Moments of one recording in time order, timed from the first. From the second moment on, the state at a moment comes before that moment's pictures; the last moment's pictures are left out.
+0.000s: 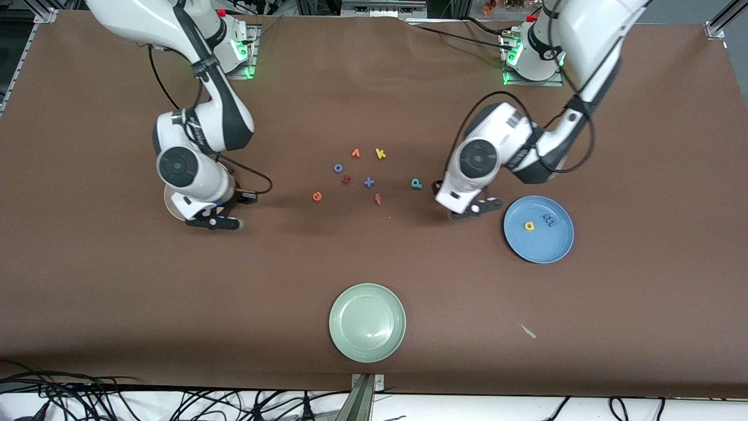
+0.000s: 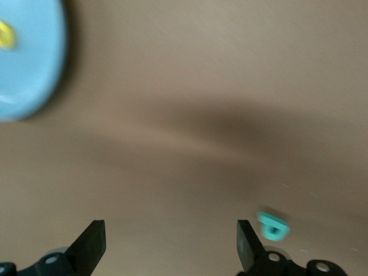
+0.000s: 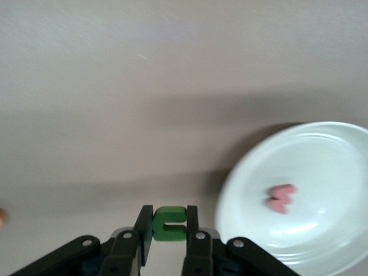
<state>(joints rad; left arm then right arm) -0.09 0.56 -0.55 -1.82 0.23 2.03 -1.02 0.35 0.35 -0.09 -2.04 0.01 2.23 0.30</state>
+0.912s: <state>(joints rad) -0.18 0.71 -0.55 -1.82 0.23 2.26 -1.10 0.36 0.30 -0.15 -2.16 0.01 2.28 0.25</state>
